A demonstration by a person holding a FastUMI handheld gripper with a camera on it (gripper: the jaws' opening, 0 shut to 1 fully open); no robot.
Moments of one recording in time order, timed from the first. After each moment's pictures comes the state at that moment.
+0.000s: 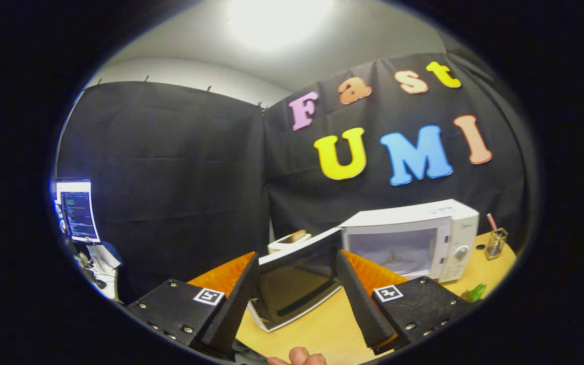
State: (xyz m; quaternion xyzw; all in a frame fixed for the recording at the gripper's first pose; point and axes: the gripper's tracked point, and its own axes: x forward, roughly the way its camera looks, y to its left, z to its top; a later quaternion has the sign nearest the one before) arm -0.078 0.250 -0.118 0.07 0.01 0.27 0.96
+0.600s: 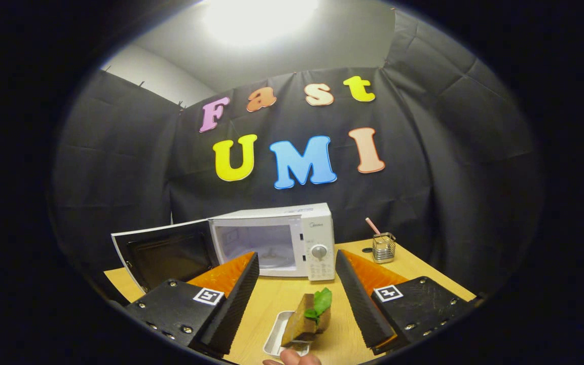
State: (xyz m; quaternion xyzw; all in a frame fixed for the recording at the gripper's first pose) arm -0.065 0.034 -0.190 0.05 0.02 0.05 1.00
